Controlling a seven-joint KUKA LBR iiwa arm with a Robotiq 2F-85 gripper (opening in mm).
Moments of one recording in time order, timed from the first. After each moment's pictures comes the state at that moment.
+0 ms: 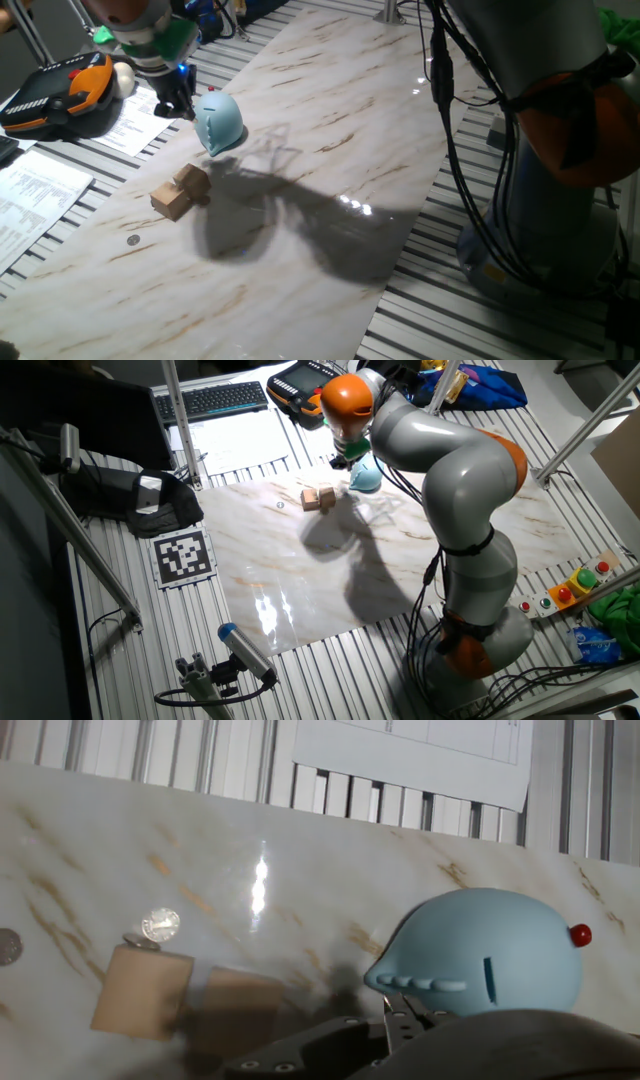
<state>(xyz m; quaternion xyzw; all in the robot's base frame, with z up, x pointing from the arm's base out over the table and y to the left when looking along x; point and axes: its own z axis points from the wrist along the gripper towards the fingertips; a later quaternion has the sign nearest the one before) 0.662 0.051 0.163 -0.07 0.99 -0.11 0.06</state>
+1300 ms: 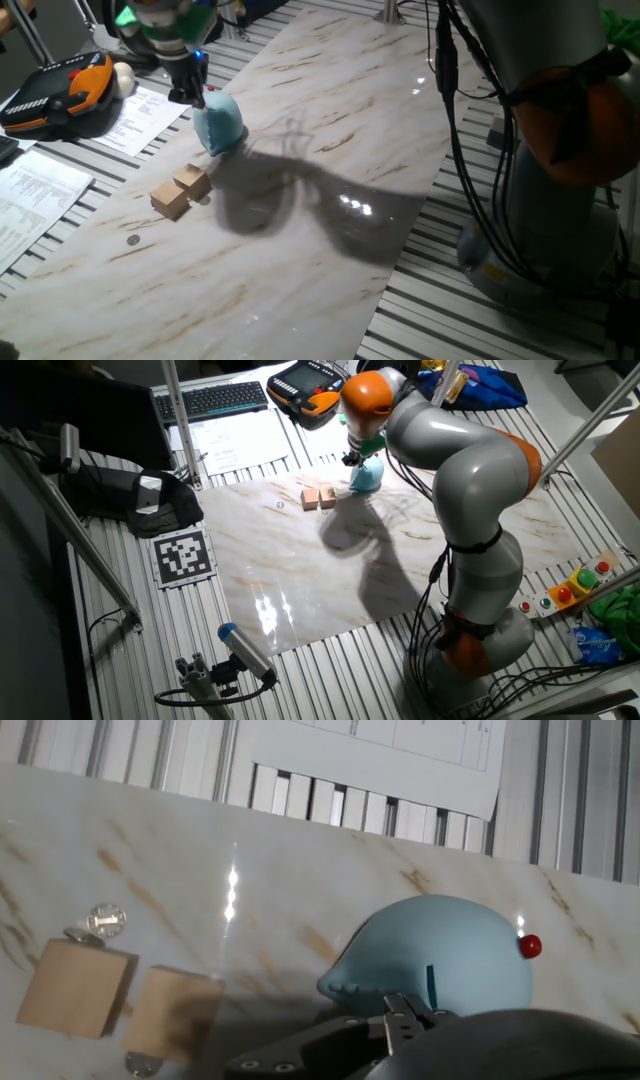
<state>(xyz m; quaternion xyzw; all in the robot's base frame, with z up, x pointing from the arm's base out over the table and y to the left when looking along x) 0.666 0.018 0.161 -0.10 0.99 -0.12 0.07</state>
